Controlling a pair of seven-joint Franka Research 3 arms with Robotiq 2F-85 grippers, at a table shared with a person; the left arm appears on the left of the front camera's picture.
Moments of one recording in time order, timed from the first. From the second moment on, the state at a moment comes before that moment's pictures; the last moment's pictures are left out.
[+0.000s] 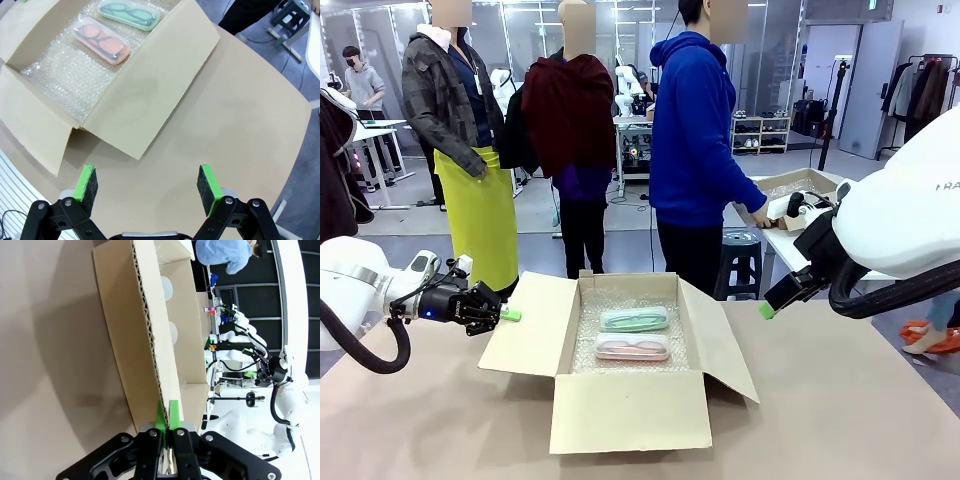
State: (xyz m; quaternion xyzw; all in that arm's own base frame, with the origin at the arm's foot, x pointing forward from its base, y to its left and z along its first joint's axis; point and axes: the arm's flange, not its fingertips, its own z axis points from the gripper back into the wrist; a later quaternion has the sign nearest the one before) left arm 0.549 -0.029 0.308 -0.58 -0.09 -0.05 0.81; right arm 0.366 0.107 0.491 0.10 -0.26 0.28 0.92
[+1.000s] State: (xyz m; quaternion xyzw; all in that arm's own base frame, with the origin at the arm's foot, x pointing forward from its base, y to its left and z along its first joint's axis) left arm 0.527 0.065 0.310 -0.57 -0.07 -0.05 0.82; right arm 0.366 0.107 0.491 0.10 -0.26 0.28 0.92
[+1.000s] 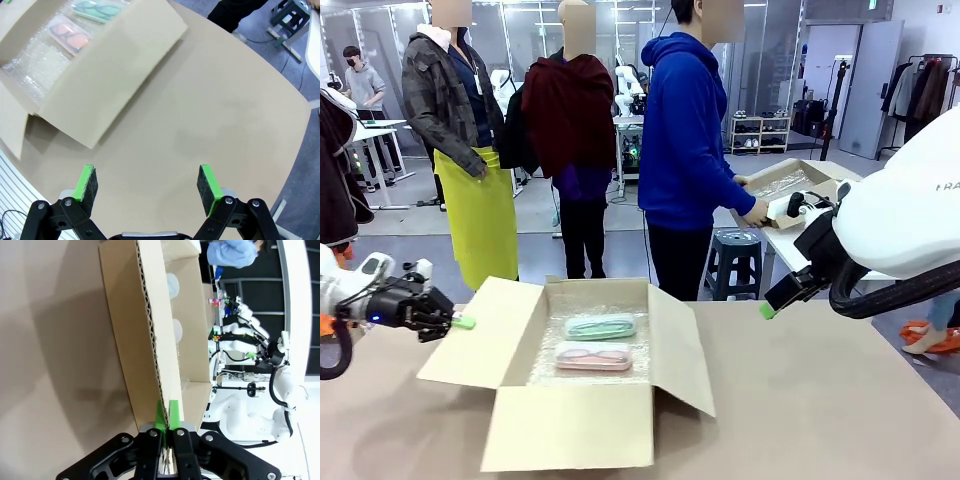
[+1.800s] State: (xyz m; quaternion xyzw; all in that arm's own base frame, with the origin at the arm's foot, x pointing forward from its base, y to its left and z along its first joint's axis) left arm 0.468 0.247 0.319 -0.55 -0.08 -0.02 0.83; right arm 0.366 0.107 0.491 0.10 -0.26 0.28 0.92
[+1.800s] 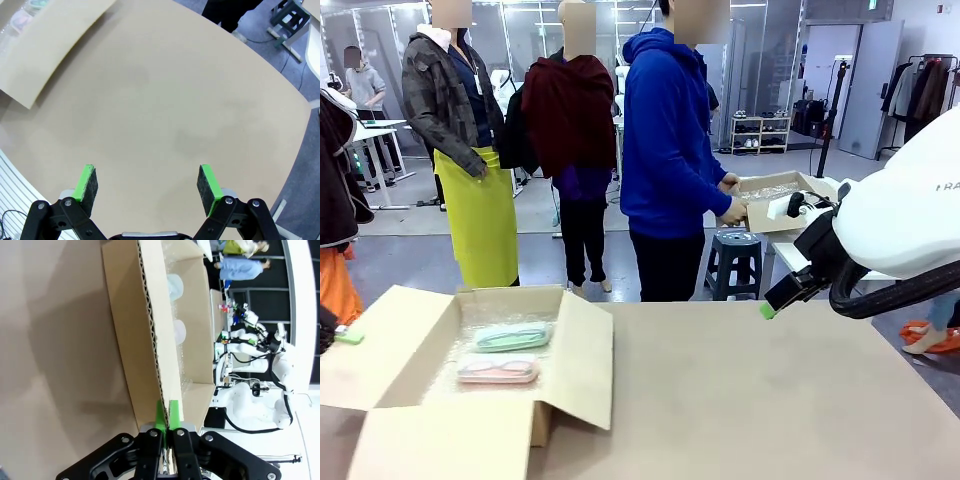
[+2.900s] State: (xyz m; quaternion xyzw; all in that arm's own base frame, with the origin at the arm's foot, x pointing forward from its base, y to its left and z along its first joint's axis) left arm 0.440 0.345 0.342 -0.52 -0.09 0.01 0.85; right arm 0.366 0.107 0.491 0.10 -0.26 0.28 0.92
